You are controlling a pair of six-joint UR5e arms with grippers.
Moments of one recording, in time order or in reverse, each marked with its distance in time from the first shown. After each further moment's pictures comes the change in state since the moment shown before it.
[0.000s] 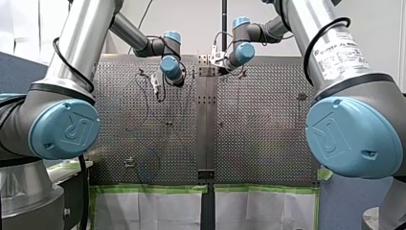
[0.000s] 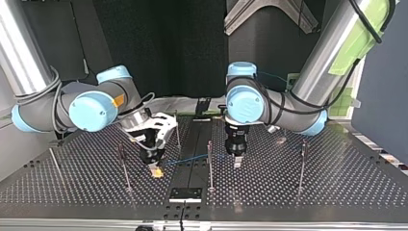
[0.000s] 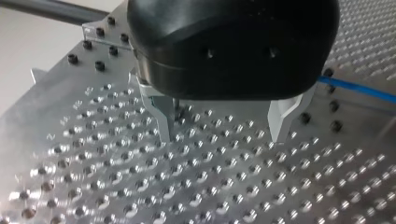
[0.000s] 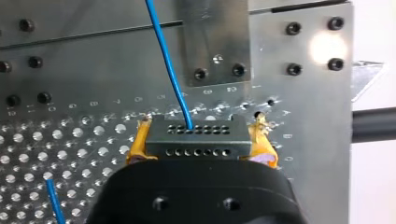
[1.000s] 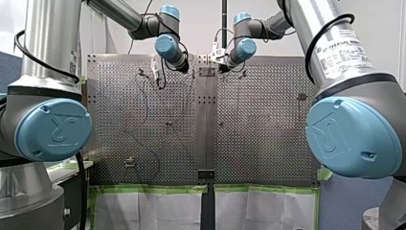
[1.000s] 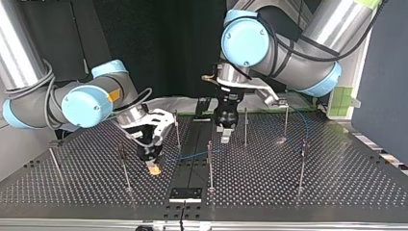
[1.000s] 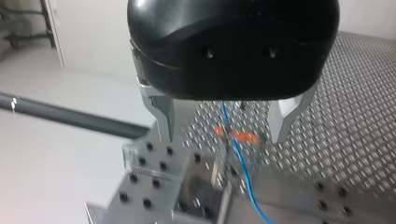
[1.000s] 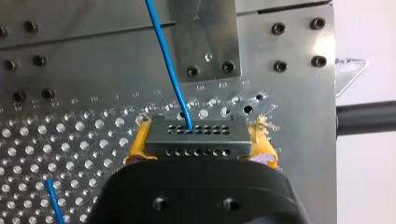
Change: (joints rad) left arm -0.121 0.238 -0.178 0.010 -0.006 0.020; right arm -0.002 -0.038 0.034 0.015 0.001 0.005
